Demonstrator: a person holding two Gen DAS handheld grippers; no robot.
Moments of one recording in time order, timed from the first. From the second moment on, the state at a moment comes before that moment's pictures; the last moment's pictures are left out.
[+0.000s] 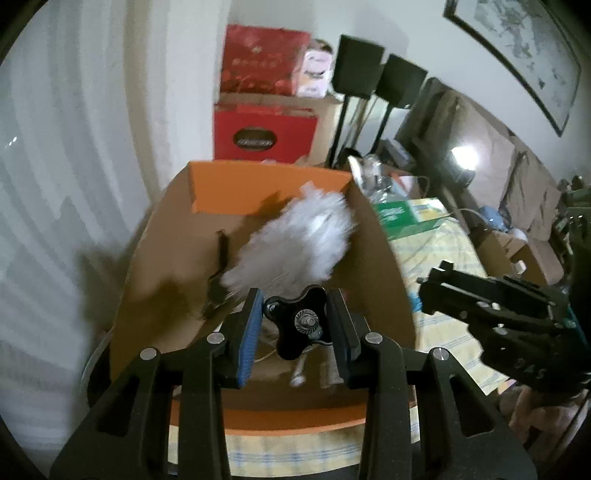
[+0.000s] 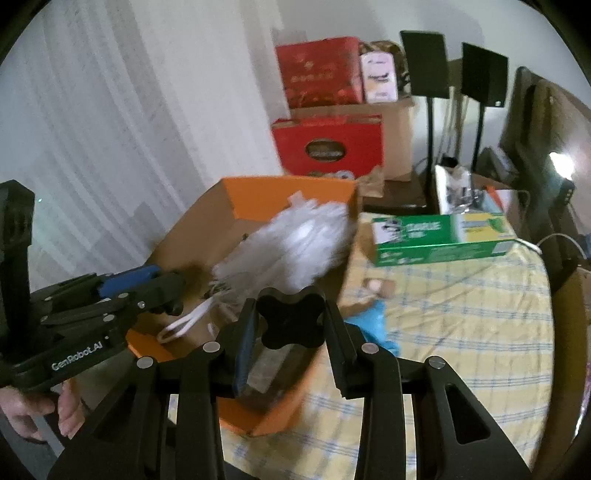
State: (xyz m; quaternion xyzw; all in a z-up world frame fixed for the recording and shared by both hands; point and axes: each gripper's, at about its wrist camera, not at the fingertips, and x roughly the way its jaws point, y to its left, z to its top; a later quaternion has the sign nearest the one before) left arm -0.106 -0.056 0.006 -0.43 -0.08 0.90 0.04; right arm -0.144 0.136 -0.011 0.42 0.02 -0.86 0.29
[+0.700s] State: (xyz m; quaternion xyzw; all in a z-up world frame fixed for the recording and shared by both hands) left arm -0.120 -0.126 -0.039 -0.47 -0.08 0.88 -0.02; right arm -0.136 0.031 -0.058 0.47 0.05 -0.79 0.38
